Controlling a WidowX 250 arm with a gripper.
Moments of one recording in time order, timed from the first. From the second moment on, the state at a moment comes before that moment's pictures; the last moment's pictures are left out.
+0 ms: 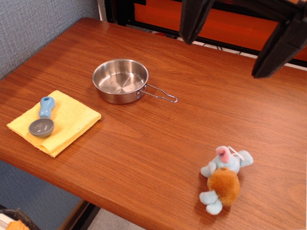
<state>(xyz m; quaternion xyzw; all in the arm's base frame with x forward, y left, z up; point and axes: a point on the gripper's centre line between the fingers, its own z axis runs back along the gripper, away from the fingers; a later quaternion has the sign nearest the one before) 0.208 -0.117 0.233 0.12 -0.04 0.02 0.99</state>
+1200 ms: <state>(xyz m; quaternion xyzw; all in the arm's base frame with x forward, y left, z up) 0.210 0.074 0.129 0.08 0.06 0.27 0.96</state>
